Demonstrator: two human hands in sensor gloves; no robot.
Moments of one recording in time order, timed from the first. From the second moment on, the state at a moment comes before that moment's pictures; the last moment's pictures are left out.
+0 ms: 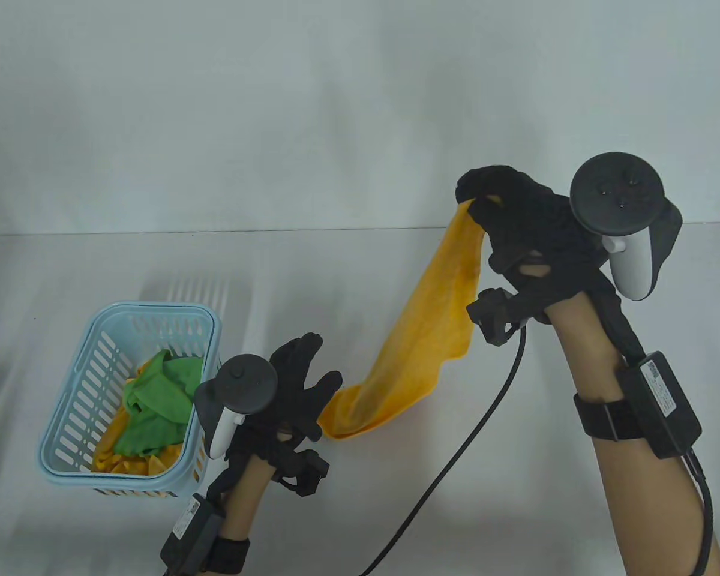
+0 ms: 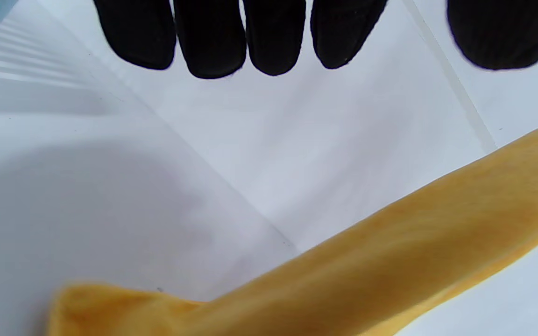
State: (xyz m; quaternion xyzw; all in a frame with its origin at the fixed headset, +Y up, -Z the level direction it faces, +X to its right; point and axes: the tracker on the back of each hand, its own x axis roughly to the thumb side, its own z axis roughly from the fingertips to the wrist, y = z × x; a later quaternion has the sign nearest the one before) left_hand -0.161 -0.645 -0.325 -0.01 -0.06 0.40 0.91; right_hand 0.174 -0.378 -0.365 0.08 -0.14 0.87 0.47
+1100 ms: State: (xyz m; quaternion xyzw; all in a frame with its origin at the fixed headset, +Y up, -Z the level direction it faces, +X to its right) left_hand -0.162 -0.632 -0.317 0.05 -0.05 0.39 0.92; right_hand 0.118 -0.386 -0.359 0.18 -0.07 0.83 0.52
